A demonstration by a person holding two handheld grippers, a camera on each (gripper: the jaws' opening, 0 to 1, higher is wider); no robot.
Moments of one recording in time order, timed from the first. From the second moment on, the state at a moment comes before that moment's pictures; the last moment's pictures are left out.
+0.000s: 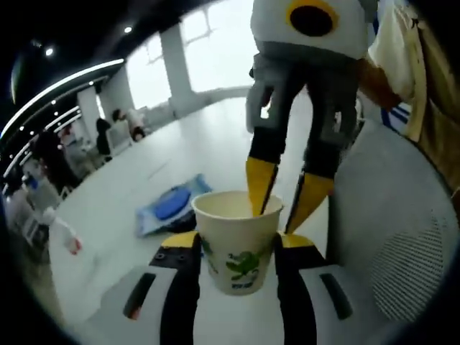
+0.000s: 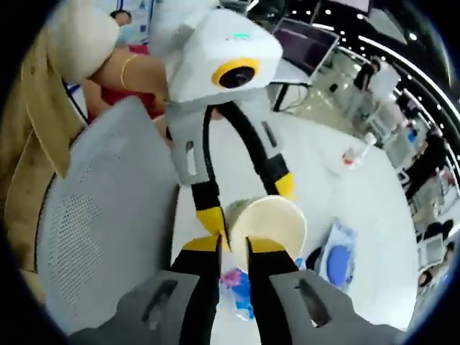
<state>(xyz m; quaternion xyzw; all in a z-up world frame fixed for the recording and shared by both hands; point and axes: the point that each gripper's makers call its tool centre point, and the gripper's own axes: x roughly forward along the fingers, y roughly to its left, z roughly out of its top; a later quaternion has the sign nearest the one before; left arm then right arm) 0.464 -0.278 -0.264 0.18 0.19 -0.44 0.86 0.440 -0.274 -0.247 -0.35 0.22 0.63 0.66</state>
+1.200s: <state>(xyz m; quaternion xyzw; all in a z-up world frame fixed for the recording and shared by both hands) 0.573 -0.205 -0.203 0.06 0.06 -0.26 0.96 0.529 -0.321 -0.197 0.00 0.19 0.47 0.86</state>
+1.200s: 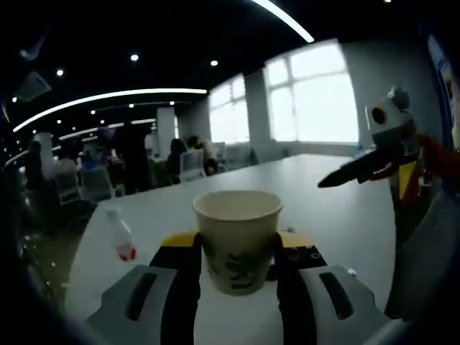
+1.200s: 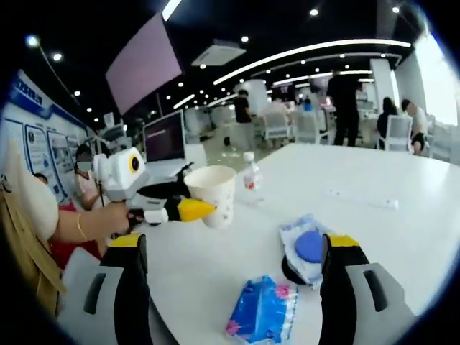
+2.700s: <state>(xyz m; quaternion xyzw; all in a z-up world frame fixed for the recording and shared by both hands) 0.744 -0.142 -0.293 0.01 0.05 -0.08 1.00 0.564 -0.364 -0.298 0.01 0.30 0.37 0.88</state>
